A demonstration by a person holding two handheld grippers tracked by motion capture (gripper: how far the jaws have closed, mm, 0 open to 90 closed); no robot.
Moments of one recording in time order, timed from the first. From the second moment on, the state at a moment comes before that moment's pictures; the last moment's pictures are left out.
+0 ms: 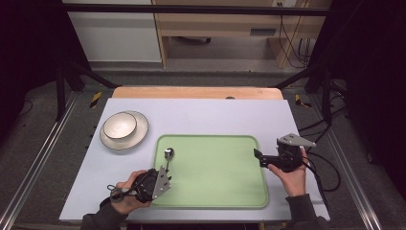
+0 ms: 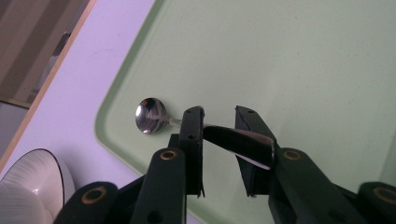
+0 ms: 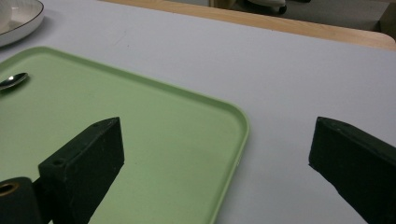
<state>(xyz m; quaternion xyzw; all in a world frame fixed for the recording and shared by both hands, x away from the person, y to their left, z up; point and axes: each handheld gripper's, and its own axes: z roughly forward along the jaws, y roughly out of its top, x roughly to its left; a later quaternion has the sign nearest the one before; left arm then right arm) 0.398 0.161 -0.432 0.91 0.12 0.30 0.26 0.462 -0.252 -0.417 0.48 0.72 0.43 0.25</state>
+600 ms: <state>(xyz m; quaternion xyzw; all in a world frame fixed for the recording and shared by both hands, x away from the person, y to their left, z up) 0.397 0.158 -0.438 0.92 0.12 0.29 0.25 0.462 -0.251 -0.417 0.48 0.73 0.43 0.25</state>
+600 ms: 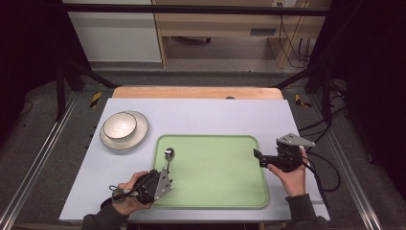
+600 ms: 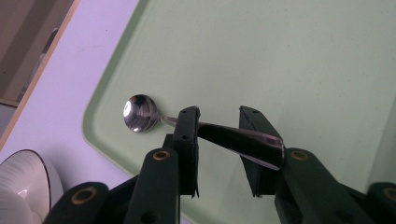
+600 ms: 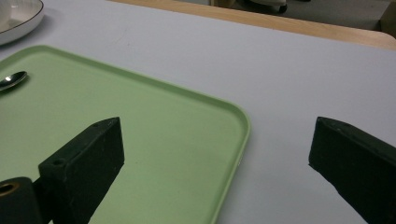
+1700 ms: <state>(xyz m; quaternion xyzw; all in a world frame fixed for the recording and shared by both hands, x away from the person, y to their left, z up) 0.398 0.157 -0.449 0.93 0.12 0.26 0.24 0.464 -0.251 -0.418 0.48 0.73 0.43 0.24</state>
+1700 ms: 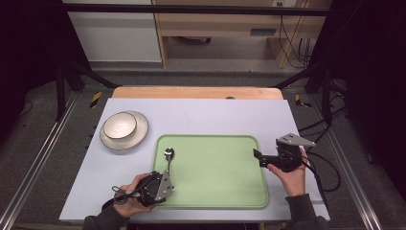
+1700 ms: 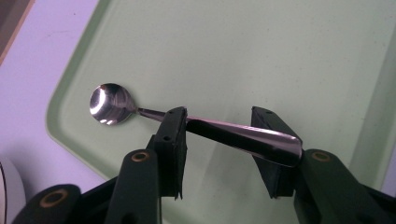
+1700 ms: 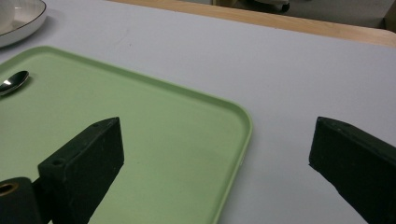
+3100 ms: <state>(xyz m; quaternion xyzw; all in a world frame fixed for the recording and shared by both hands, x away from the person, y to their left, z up) 0.398 0.158 -0.448 0.94 0.14 0.22 0.24 0.463 -0.253 -0.416 0.48 0.72 0.42 0.25</state>
